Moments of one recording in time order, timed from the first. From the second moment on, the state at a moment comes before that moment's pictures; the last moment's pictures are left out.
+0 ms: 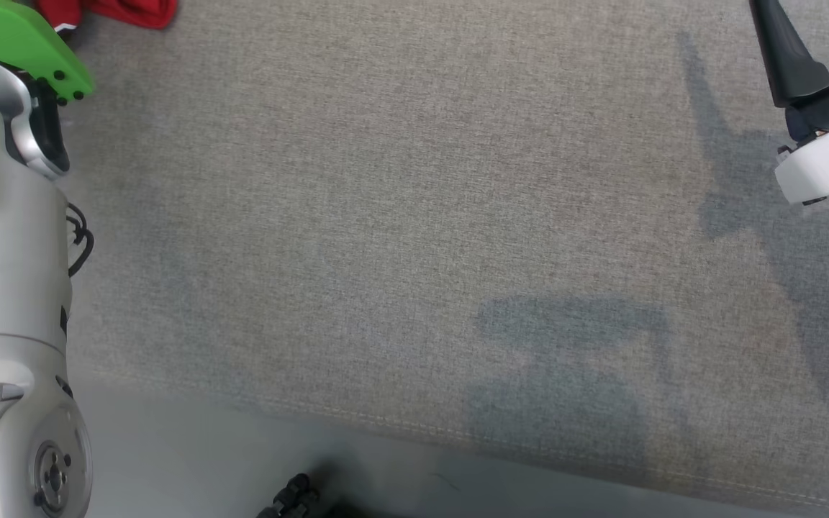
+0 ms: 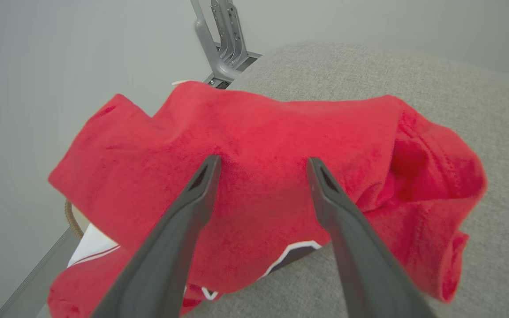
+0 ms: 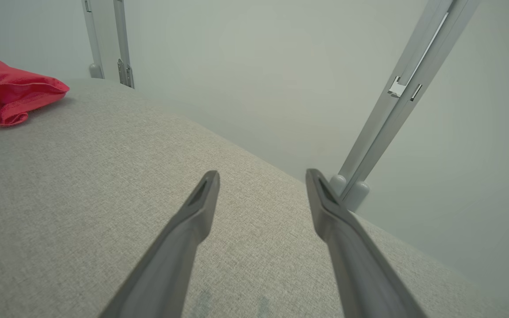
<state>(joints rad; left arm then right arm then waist) -1.15 0.08 0.12 1.09 -0.20 0.12 -0.07 -0.53 -0.48 0.24 -0.37 0.10 0.02 0.28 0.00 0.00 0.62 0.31</state>
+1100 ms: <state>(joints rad) -1.27 0.04 0.20 1.22 -0.12 0.12 -0.13 -0.53 -0.50 0.21 -0.41 0.09 0.00 0.28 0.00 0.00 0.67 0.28</state>
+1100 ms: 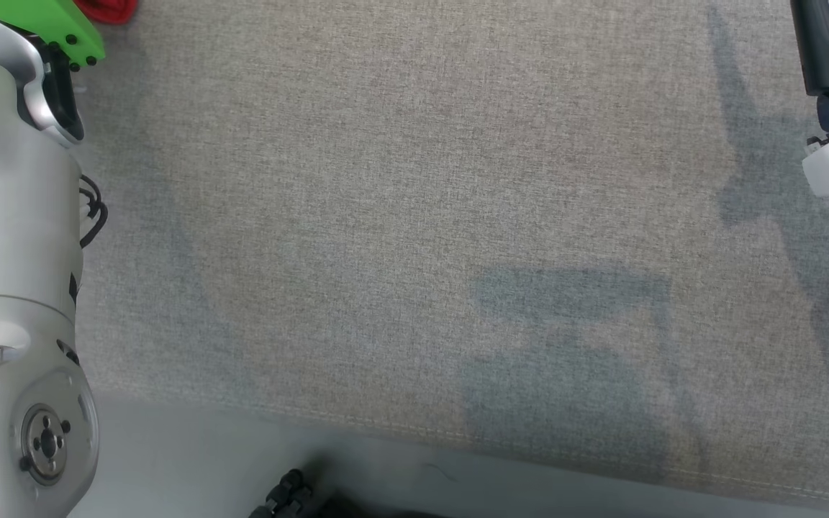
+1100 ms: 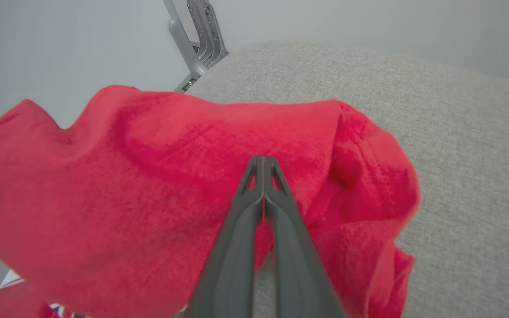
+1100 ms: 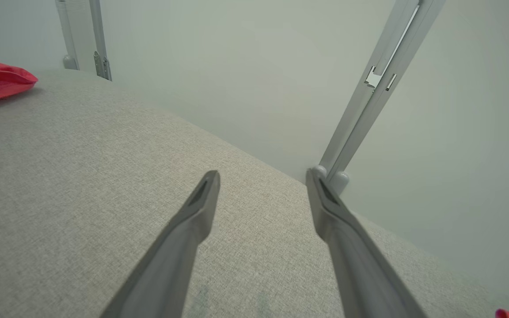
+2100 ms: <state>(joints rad) -1.28 0.01 0.15 1.24 -0.08 0.11 -0.23 -0.50 -0.46 0.20 -0.36 0.11 -0.04 0.19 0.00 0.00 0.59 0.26</state>
